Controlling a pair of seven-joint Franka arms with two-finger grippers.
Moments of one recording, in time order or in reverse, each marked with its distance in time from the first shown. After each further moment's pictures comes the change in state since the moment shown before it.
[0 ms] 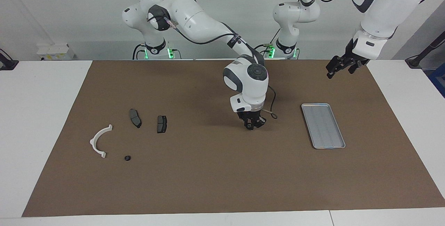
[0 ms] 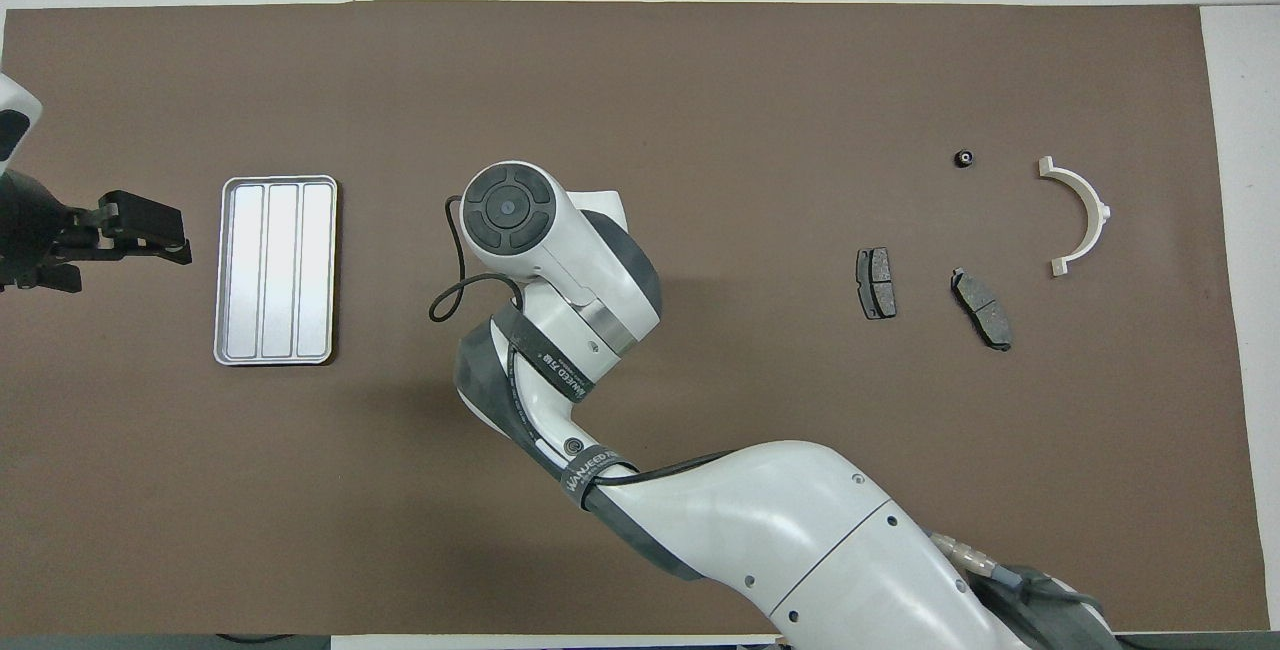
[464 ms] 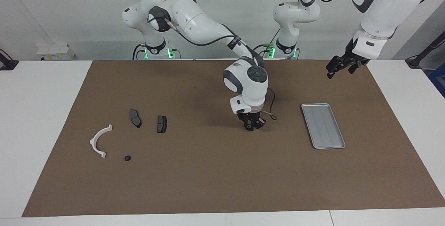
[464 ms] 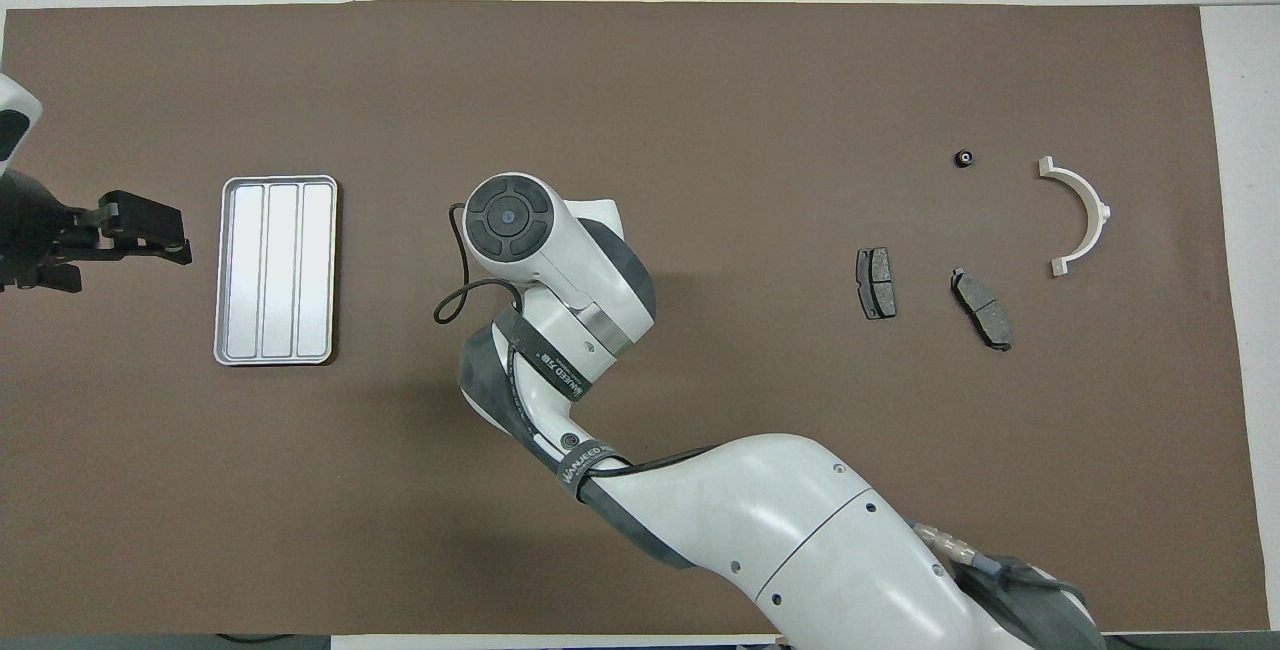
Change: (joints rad) left arm 0.000 0.000 0.000 0.000 0.000 0.000 0.000; right arm -0.001 0.004 -0.003 0.002 0.000 0.001 0.000
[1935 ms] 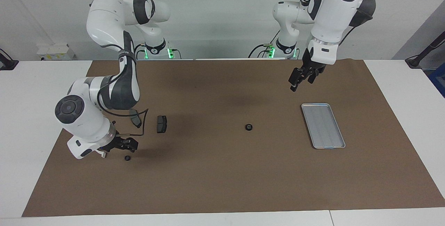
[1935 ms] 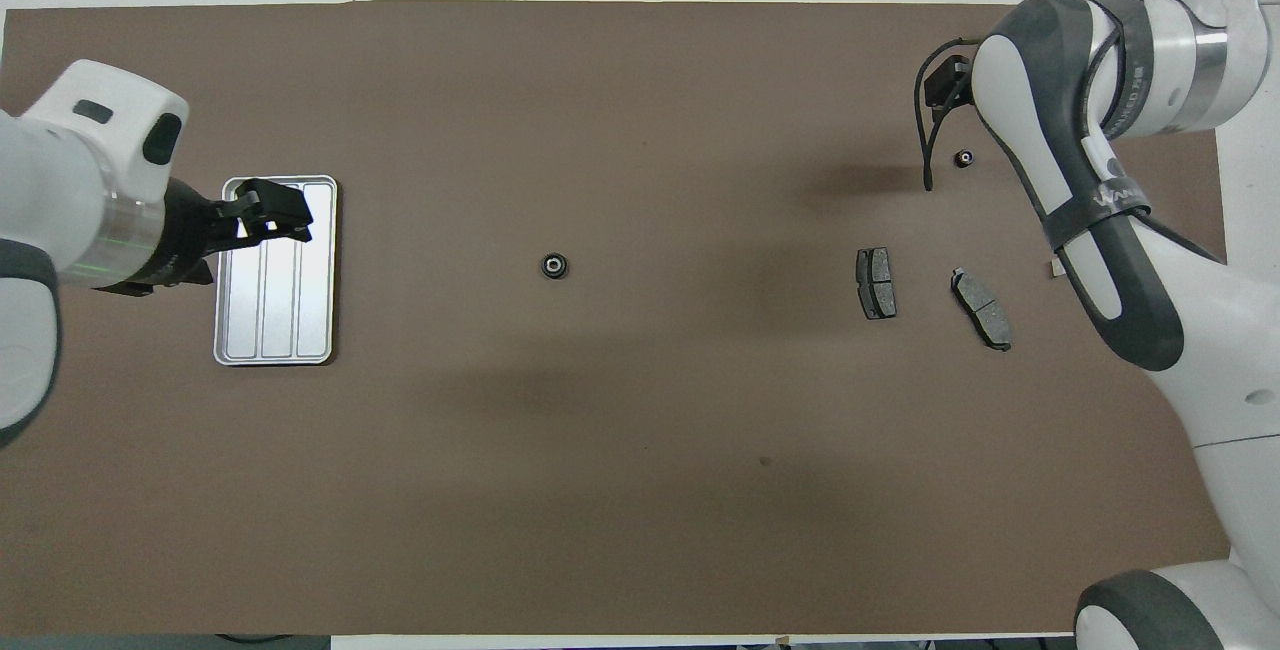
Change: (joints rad) left arm -0.246 -0.029 -0.038 -0.215 -0.028 0.386 -0.553; right arm -0.715 -0.124 -0.009 0.022 0.009 -0.311 -1.298
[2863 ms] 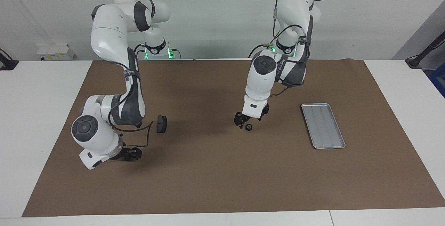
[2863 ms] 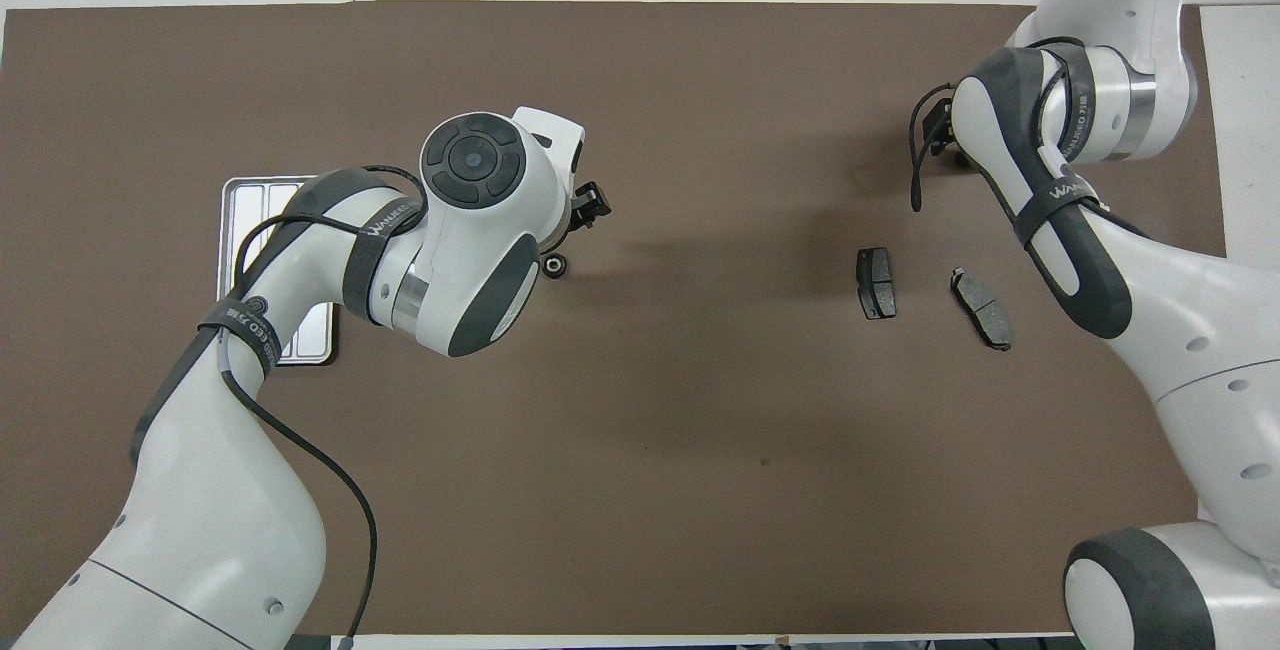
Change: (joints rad) left arm -0.212 0.490 0.014 0.201 0.068 0.202 -0.127; right arm 0.001 0.076 0.006 -0.044 -0.037 0.092 0.000
